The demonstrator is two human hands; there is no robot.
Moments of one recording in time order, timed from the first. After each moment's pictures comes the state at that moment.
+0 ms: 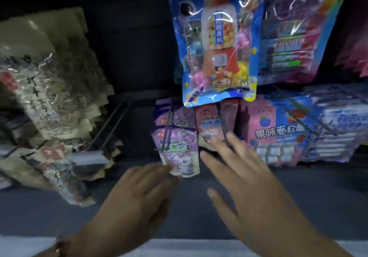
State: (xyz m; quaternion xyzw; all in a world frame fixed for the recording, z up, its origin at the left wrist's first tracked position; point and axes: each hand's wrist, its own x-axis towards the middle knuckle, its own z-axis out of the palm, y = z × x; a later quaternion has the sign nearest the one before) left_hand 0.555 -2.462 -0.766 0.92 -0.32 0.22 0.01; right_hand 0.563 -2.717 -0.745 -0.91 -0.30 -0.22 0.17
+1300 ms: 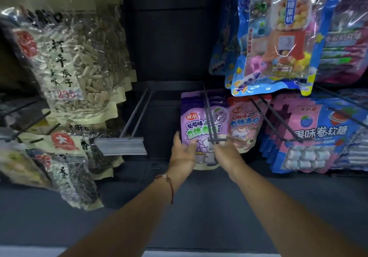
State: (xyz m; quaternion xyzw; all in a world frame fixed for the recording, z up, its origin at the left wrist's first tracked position) left_hand 0.729 -2.457 -0.884 0.75 0.10 0.07 0.66; right_hand 0.736 -2.587 -0.867 -0.81 0.10 0.03 0.58
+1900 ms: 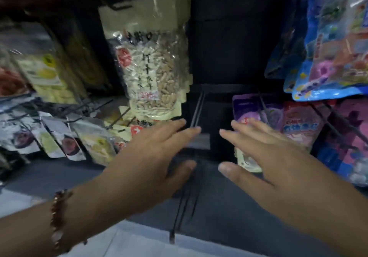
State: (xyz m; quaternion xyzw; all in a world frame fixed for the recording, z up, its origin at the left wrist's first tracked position) left_hand 0.521 -2.314 -0.702 0.97 -0.16 0.17 0.00; right_hand 0.555 -2.552 -0.697 -0.93 -0.33 -0.02 0.16
